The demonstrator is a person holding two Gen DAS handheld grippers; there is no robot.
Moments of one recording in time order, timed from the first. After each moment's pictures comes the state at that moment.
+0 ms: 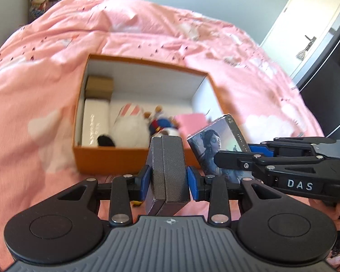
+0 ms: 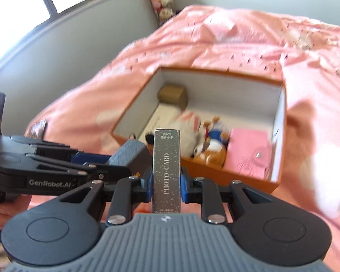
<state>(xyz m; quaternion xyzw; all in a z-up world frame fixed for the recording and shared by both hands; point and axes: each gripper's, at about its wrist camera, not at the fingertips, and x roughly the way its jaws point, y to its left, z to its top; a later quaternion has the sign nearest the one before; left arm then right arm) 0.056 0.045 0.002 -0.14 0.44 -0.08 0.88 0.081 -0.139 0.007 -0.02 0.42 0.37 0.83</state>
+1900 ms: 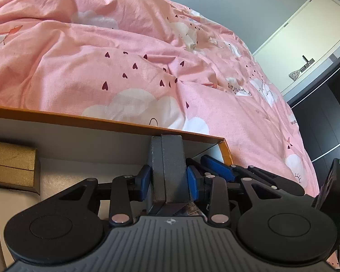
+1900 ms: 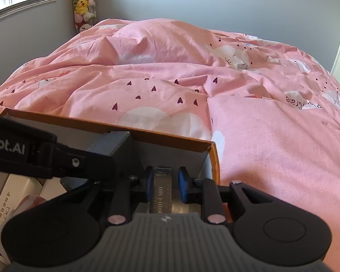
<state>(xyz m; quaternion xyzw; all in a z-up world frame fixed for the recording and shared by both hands) 0.285 0.043 -0.080 -0.23 0.46 -0.13 0.85 0.281 -0.110 -0.079 -0.09 0.36 0.16 0.91</state>
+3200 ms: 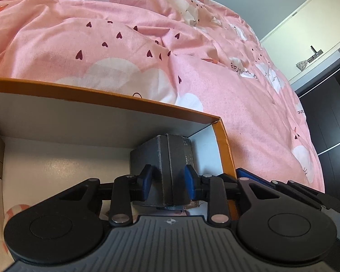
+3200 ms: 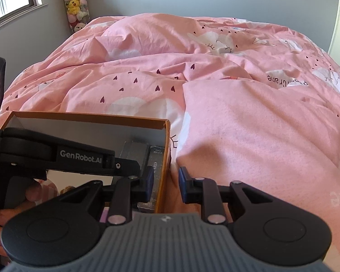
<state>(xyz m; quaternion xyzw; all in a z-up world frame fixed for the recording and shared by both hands) 0.301 -0.005 -0.107 -0.22 0.50 -0.12 0.83 0.264 -0.169 -0.055 -0.05 0.40 0.16 0.90</state>
